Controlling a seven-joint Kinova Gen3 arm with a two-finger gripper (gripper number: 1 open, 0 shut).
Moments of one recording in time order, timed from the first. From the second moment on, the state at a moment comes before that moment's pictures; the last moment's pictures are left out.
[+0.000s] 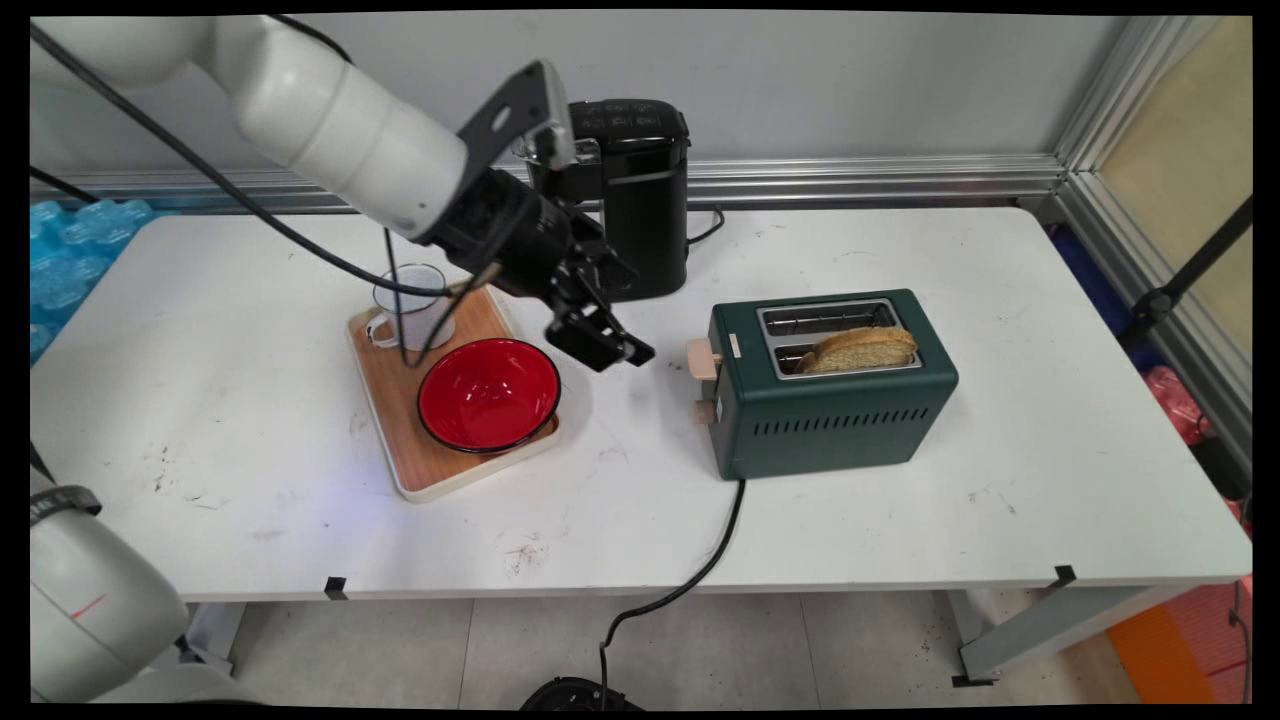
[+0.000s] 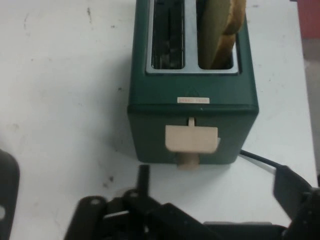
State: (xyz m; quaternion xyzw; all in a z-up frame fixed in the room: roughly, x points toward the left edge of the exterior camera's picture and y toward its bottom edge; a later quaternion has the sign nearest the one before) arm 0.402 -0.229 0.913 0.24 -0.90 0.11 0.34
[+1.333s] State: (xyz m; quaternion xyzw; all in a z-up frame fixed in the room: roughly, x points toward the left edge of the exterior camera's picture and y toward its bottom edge) arm 0.351 -0.272 0.852 0.24 -0.91 0.11 0.32
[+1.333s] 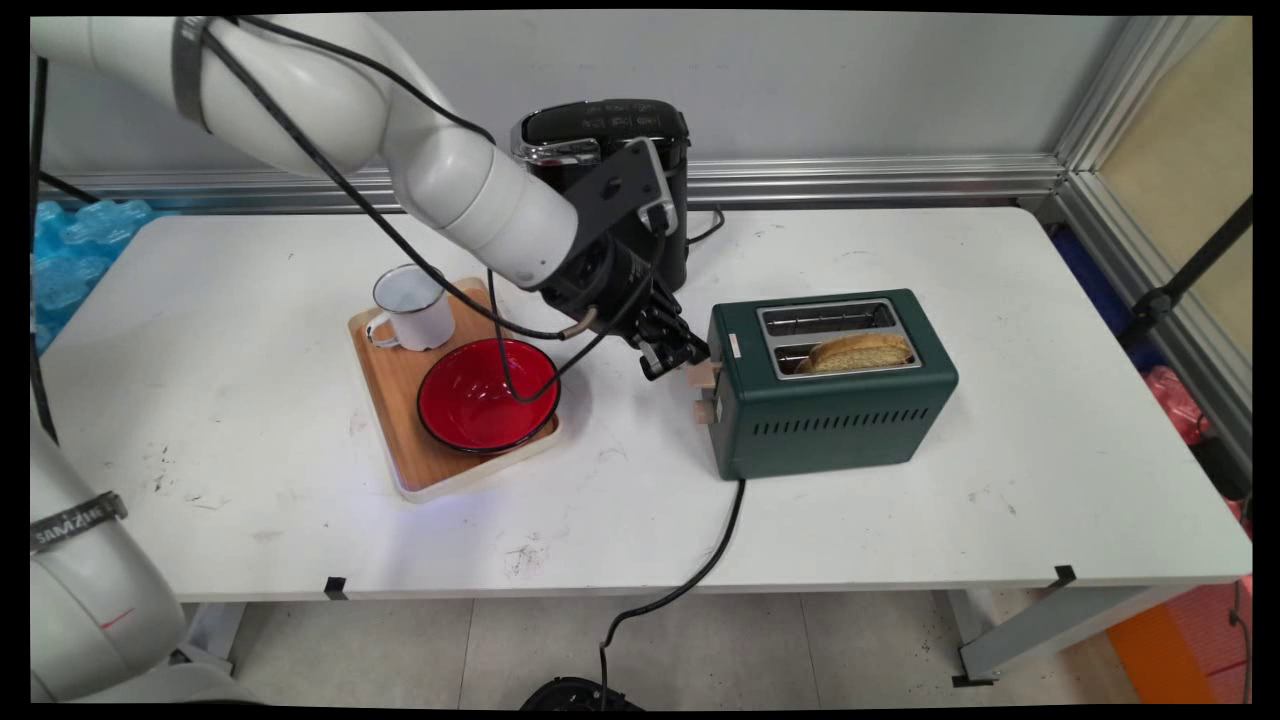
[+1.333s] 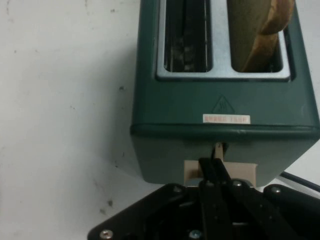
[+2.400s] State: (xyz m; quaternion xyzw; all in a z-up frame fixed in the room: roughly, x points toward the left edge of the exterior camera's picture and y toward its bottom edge) arm 0.346 -0.284 0.822 0.25 -0.92 0.09 0.31
